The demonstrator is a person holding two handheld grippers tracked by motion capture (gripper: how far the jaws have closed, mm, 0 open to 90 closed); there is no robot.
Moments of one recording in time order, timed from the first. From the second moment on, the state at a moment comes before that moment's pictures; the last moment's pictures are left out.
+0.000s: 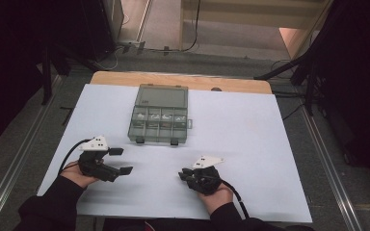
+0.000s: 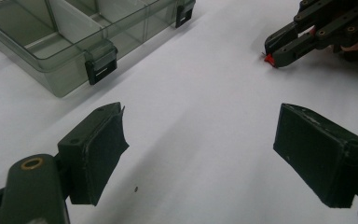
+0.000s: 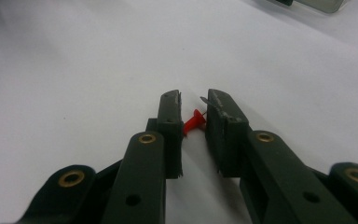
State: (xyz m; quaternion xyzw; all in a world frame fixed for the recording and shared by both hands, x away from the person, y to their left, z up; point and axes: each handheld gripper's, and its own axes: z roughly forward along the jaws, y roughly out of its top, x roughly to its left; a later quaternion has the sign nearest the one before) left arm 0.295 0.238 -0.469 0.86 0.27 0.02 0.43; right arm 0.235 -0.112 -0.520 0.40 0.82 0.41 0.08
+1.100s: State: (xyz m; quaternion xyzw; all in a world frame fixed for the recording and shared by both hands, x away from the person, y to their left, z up) left arm 0.296 0.238 -0.469 0.86 0.27 0.02 0.43; right arm 0.249 -0.113 -0.521 0.41 0.81 0.41 0.06
